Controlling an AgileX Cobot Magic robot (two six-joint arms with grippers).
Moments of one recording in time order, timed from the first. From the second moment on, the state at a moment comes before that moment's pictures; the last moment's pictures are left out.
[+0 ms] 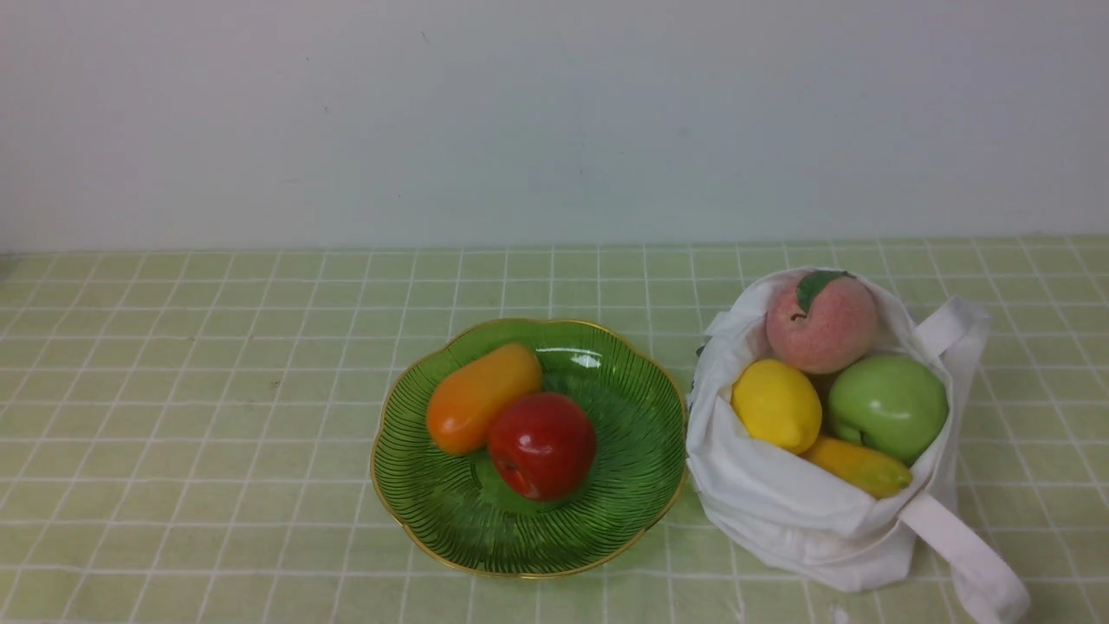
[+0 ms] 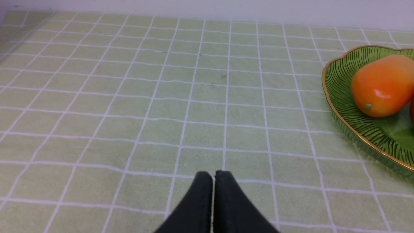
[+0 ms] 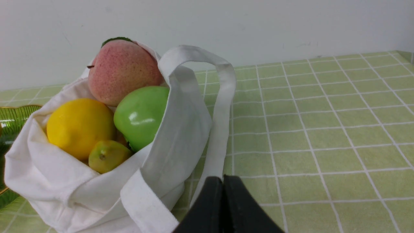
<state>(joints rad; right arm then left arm) -0.02 -0.01 0.02 0.11 0.38 0.00 0.01 -0.01 0.03 0.03 0.39 -0.10</state>
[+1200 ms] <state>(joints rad) -0.02 -0.01 0.02 0.85 0.37 0.22 0.01 -0.01 0.03 0.03 0.39 -0.10</state>
